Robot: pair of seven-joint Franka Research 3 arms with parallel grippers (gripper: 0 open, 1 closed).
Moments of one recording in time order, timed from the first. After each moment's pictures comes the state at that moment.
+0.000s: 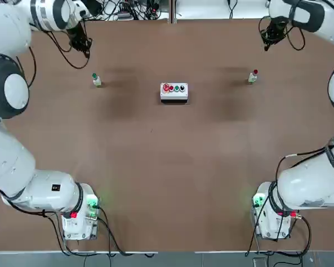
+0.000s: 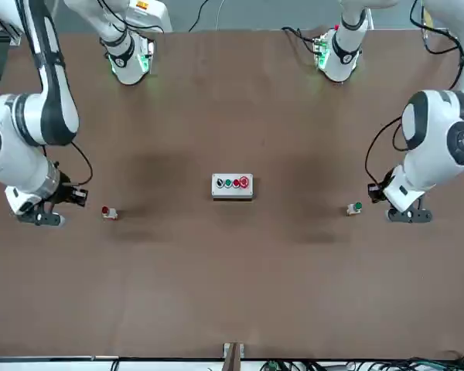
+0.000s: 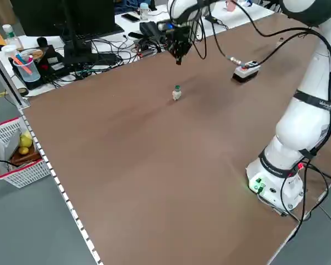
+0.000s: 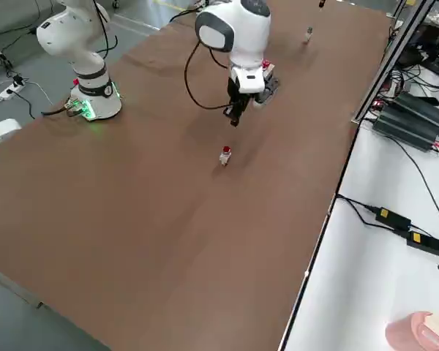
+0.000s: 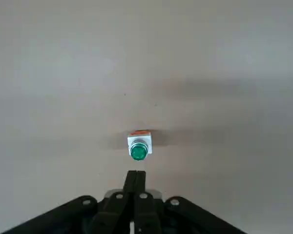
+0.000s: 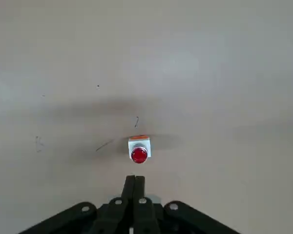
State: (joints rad) left arm -0.04 0.24 -0.01 -1.94 -0.01 2.14 0.00; right arm -0.03 0.26 0.03 -1.87 -0.03 2.09 0.11
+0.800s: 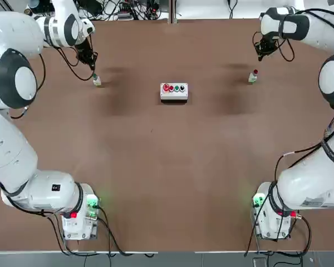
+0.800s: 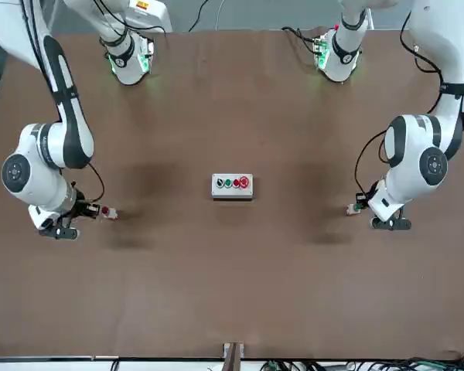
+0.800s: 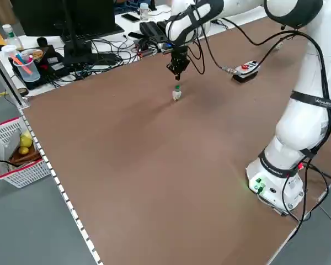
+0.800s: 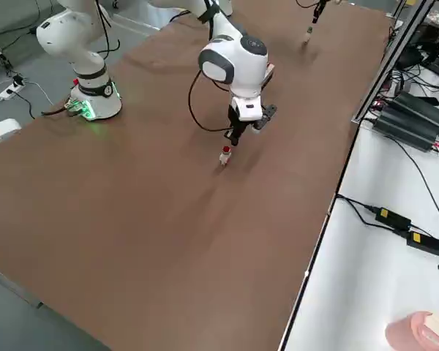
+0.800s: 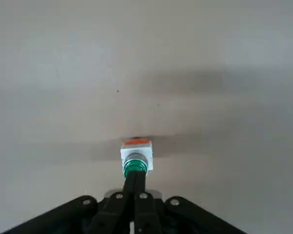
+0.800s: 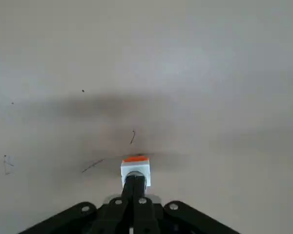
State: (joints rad) left arm -0.04 0.34 -0.01 -1.98 -0.01 2.26 0.00; right arm -0.04 0.37 0.03 -1.91 -0.04 2.24 0.10
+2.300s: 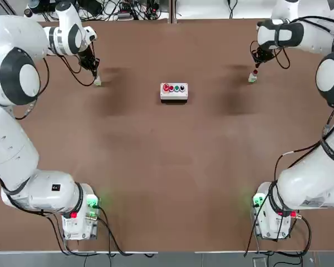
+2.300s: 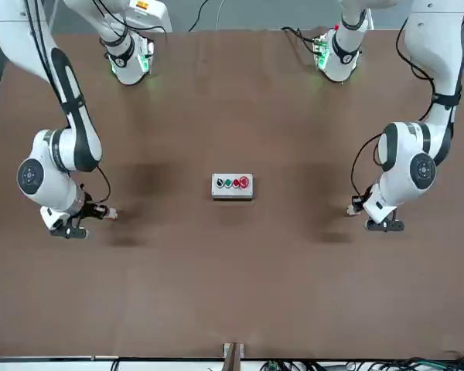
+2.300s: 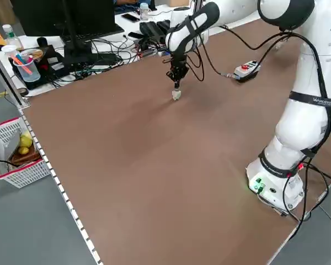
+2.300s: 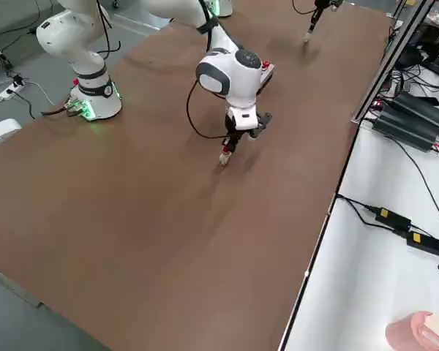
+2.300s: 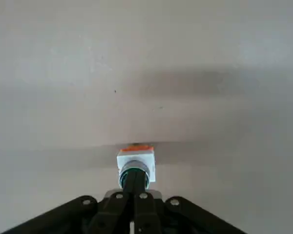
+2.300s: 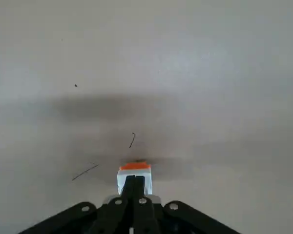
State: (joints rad) left arm -0.03 0.39 -0.01 -2.01 -0.01 2.35 0.00; right arm -0.04 0.40 0.03 -1.96 -0.04 2.34 0.09
